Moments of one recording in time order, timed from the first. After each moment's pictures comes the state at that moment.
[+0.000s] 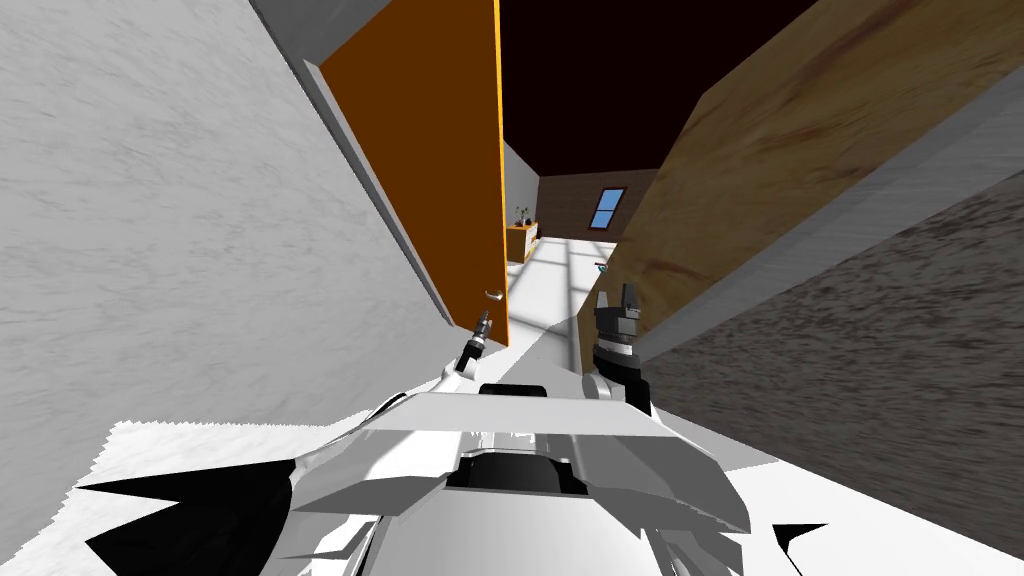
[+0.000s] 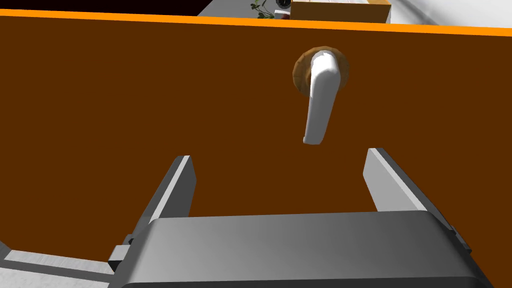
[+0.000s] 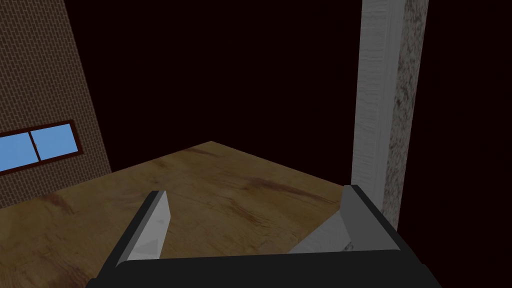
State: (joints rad) arm -0.21 0.13 -0.34 -0.68 0.26 -0.84 0.08
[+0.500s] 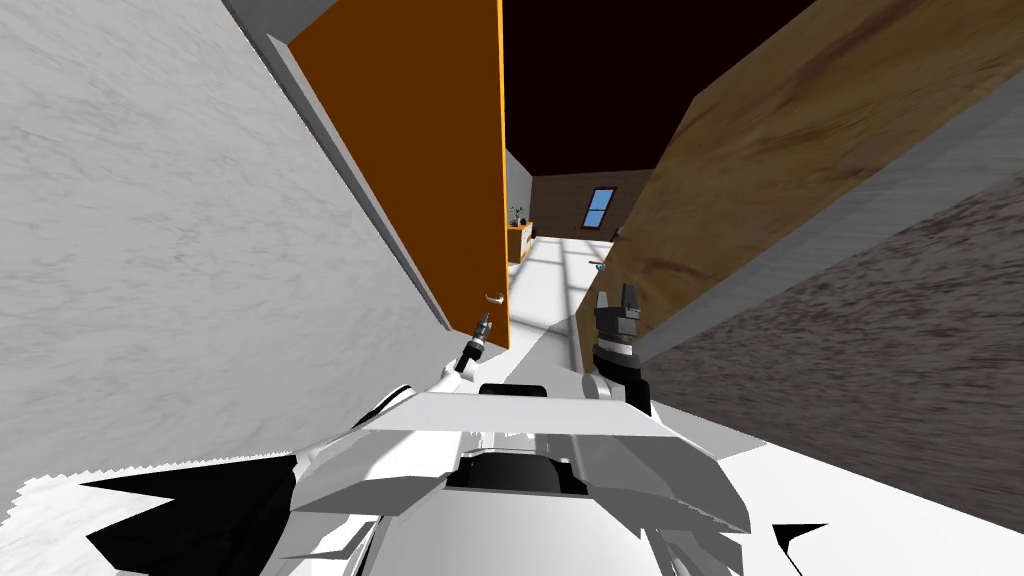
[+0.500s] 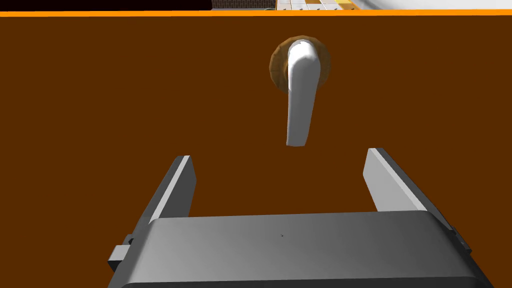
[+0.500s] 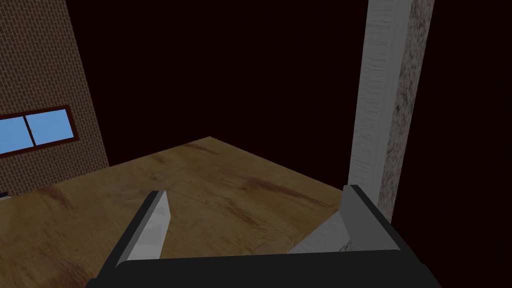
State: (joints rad) arm -0.26 0.13 -0.37 -0.56 0.27 -0.87 0.08
